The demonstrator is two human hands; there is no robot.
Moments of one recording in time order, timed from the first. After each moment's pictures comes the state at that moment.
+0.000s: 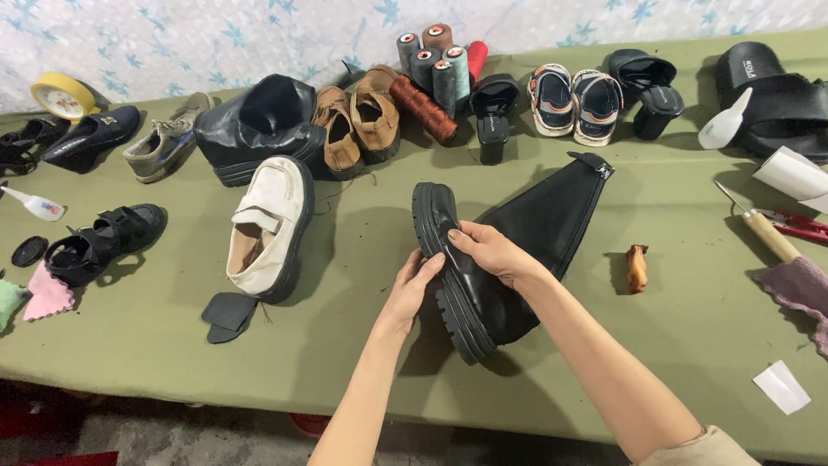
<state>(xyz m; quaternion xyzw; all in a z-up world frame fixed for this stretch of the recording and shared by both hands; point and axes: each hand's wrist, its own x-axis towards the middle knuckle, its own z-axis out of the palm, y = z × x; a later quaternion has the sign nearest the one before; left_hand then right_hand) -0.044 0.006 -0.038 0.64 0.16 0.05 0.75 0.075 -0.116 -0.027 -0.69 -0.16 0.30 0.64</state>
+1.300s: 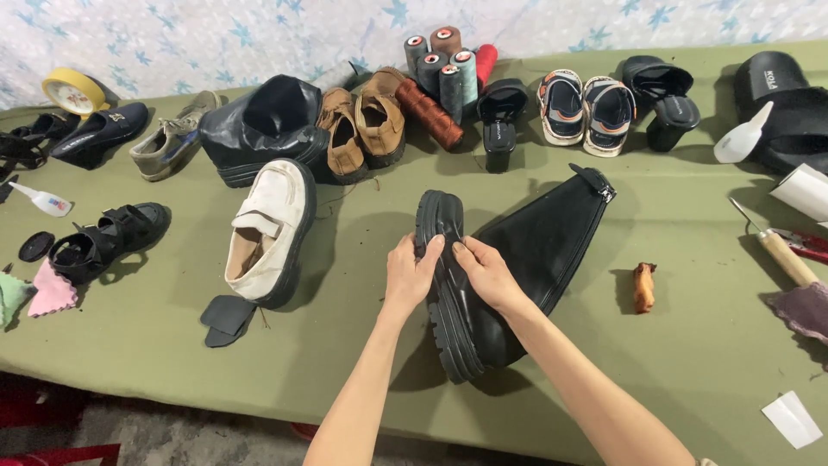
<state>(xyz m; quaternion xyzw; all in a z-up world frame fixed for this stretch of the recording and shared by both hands) 0.007 0.023 -0.044 0.82 0.20 0.15 0.51 0.098 -0.106 -0.138 -0.76 -0.15 0.18 0.61</state>
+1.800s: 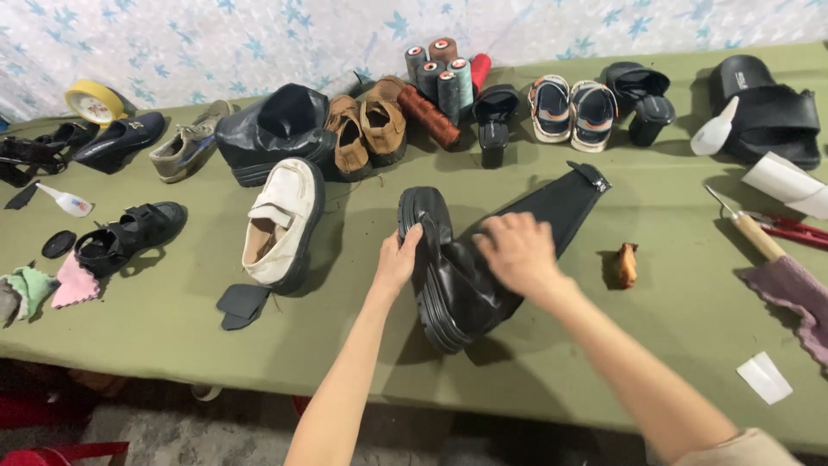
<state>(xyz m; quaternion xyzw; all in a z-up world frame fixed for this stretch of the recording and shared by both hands) -0.009 0.046 -0.057 0.80 0.18 0.14 0.56 0.078 -0.172 -0.066 -0.90 -0.33 -0.26 0.14</state>
